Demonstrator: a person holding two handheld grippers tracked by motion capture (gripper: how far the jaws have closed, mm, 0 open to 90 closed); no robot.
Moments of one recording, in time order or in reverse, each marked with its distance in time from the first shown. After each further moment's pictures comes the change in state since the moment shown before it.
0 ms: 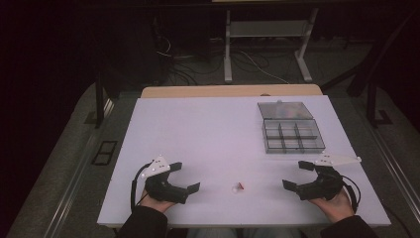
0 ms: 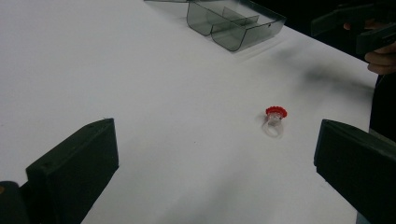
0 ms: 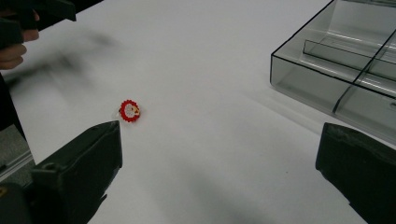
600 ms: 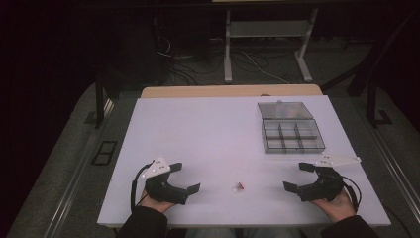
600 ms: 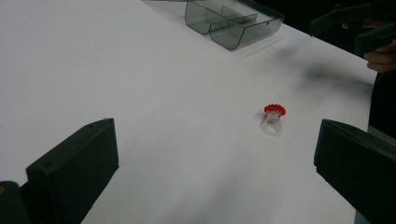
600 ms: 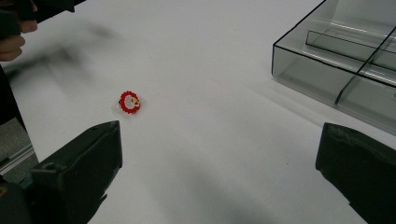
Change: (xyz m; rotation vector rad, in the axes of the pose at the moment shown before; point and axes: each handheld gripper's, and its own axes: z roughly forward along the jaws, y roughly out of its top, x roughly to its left) left arm -0.001 0.000 -0.001 0.005 -0.001 0.011; right arm -0.002 -0.002 -0.001 0.021 0.009 0.001
